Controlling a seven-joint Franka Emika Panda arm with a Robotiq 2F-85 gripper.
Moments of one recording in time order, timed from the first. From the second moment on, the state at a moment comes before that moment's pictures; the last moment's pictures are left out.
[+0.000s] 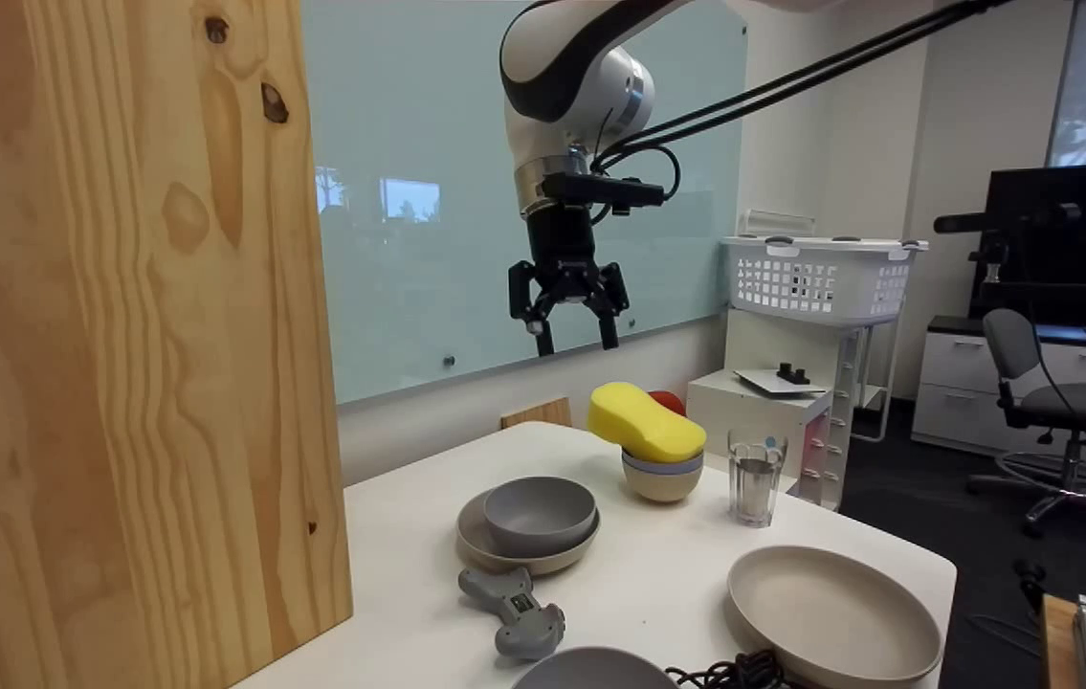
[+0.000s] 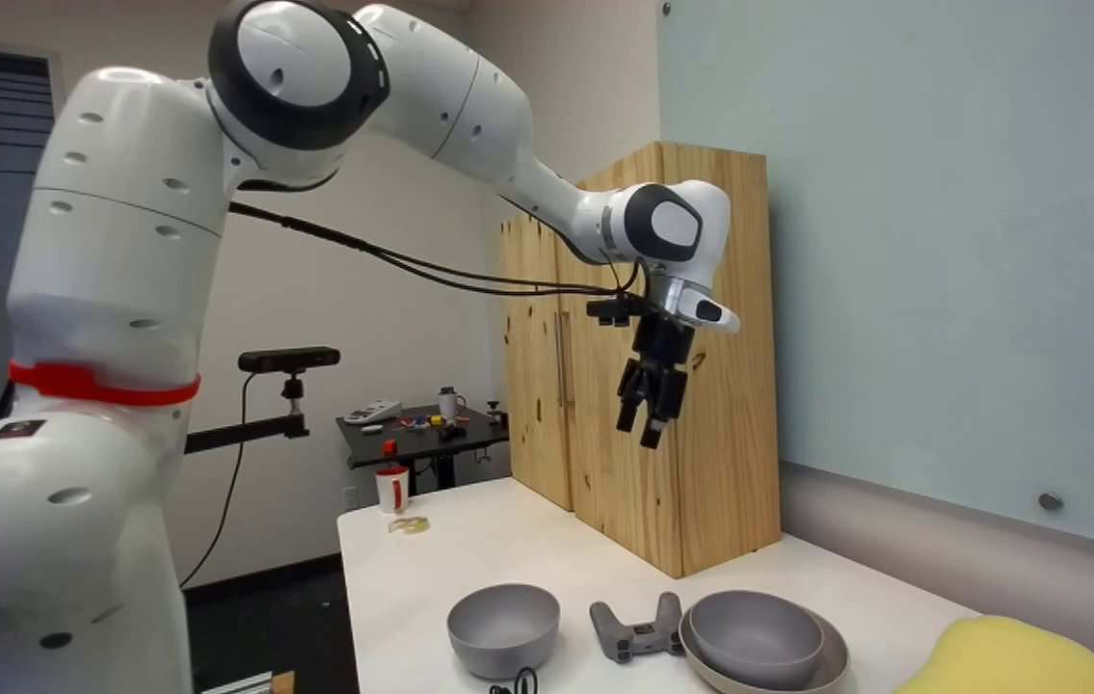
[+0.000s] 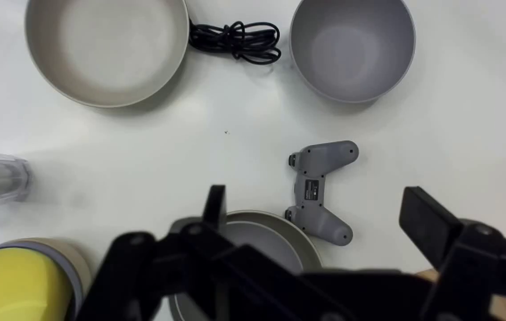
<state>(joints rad) 0.07 0.24 0.00 -1.72 0.11 1.68 0.28</state>
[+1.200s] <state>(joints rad) 0.08 0.42 0.08 -1.70 0.16 1.70 0.07</state>
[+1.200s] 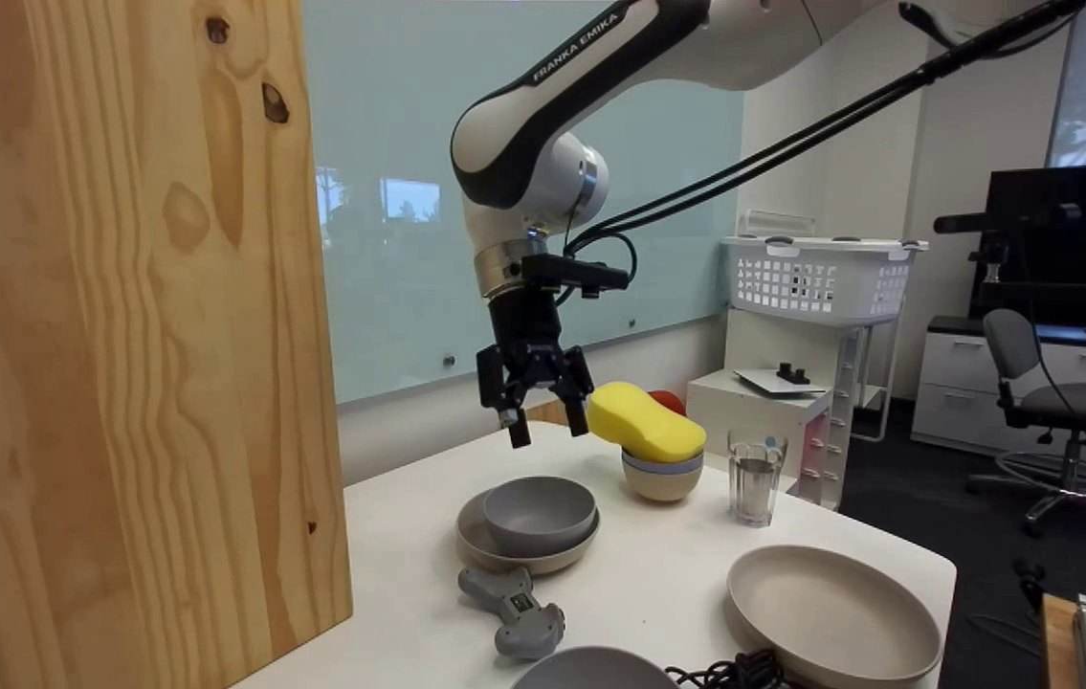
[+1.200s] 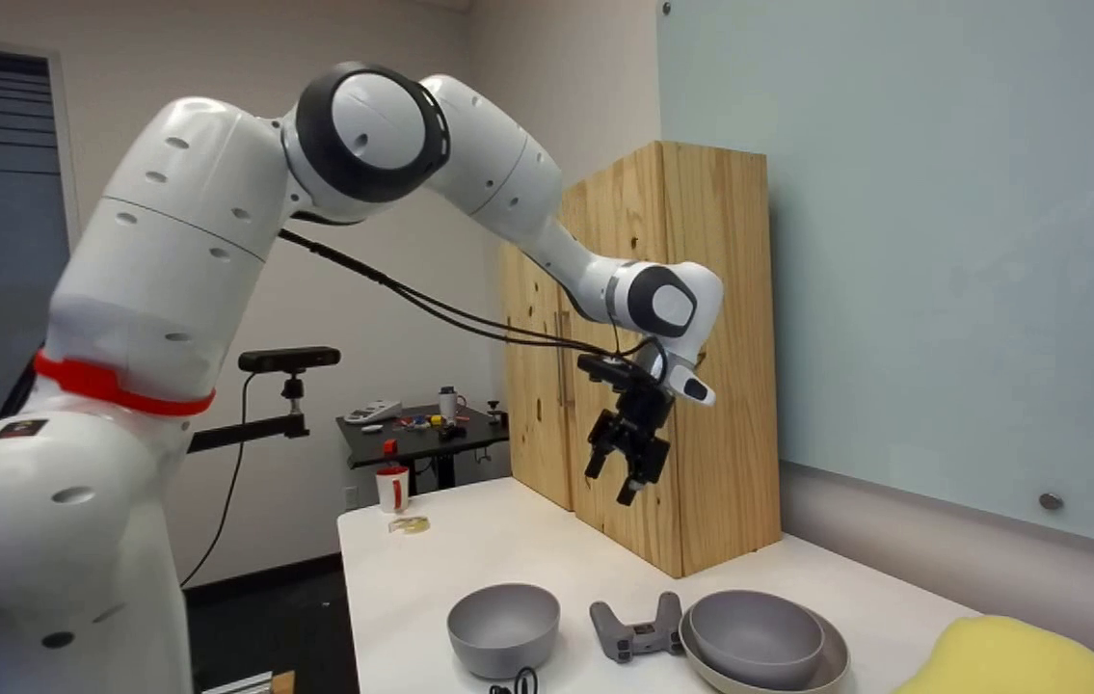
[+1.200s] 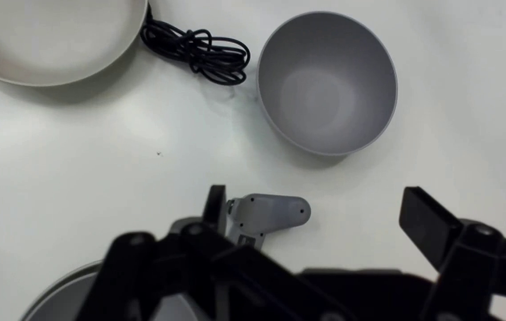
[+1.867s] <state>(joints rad) 0.13 0.59 0.18 -1.62 0.10 1.70 -0.24</state>
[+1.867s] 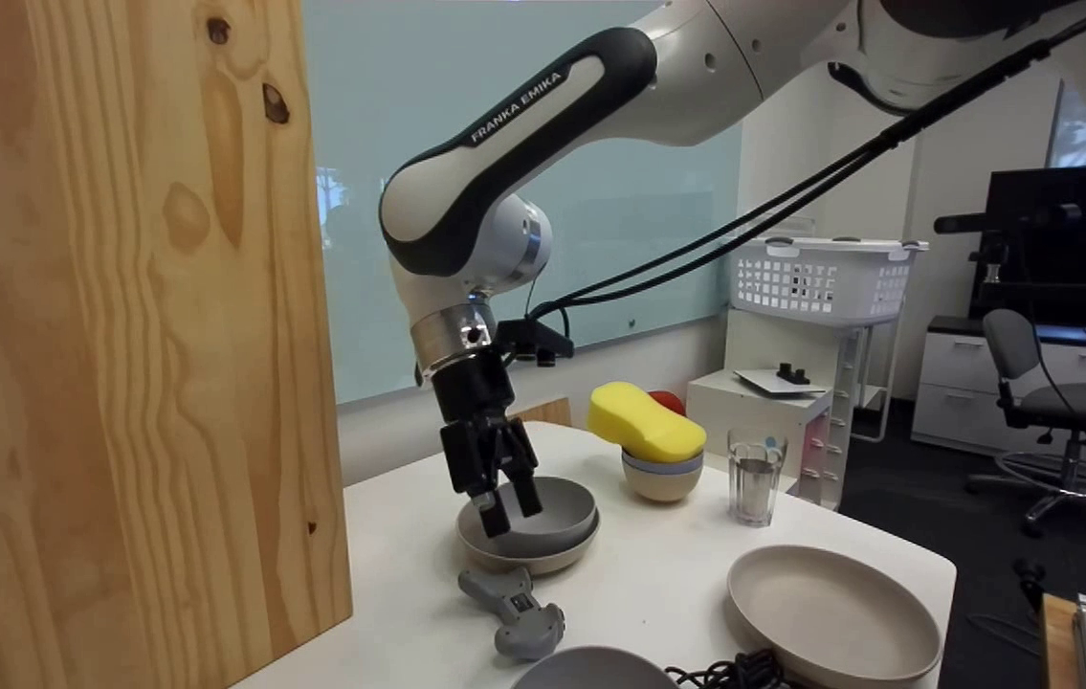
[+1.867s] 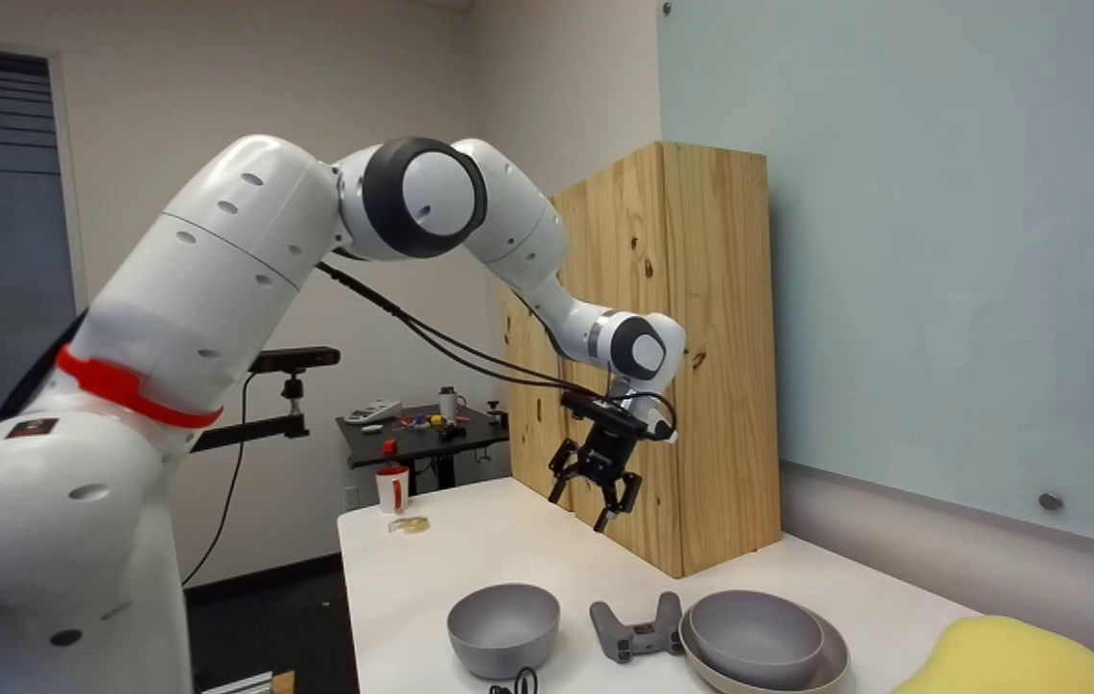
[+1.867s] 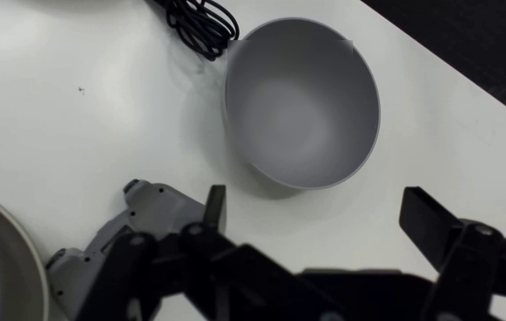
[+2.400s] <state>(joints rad) 0.21 0.64 0.19 -1.64 -0.14 1.65 -0.29</state>
